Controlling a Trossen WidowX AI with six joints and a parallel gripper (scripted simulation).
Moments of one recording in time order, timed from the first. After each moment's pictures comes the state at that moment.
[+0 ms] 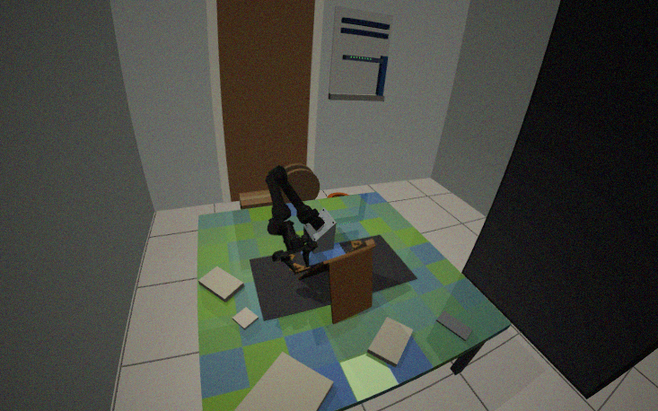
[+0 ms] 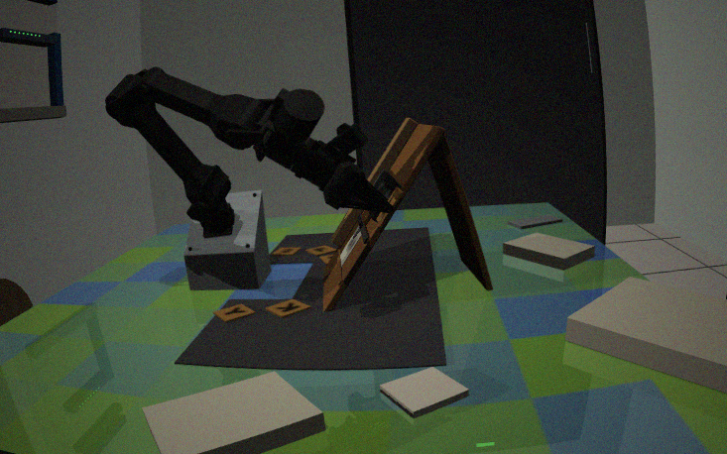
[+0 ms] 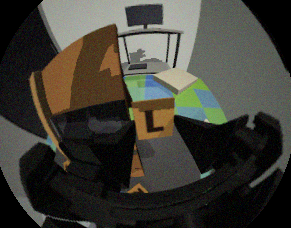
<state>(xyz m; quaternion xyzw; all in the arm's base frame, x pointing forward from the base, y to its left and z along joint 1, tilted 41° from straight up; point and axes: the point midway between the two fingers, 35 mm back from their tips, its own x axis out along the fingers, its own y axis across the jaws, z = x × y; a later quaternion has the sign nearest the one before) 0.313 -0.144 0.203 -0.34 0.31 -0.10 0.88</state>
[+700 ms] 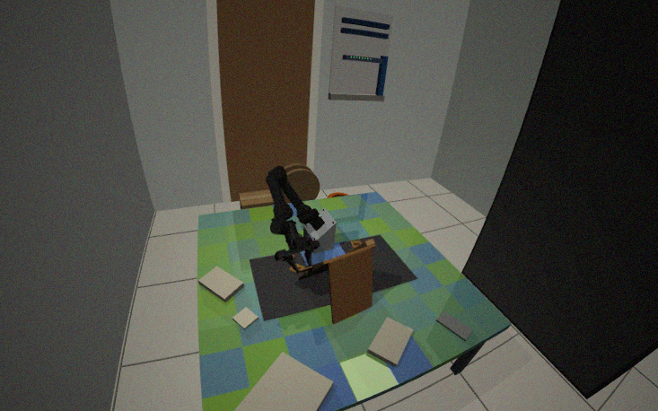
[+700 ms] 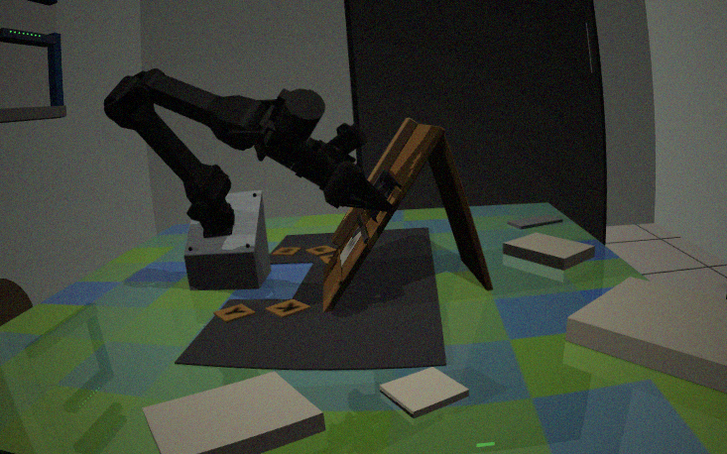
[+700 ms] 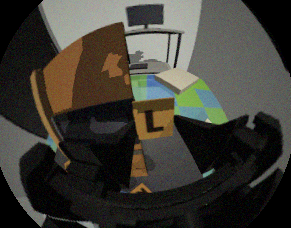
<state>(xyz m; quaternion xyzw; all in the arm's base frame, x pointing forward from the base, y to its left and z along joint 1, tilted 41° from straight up) 0.313 -0.136 0.196 -0.34 0.31 -0.10 0.88</state>
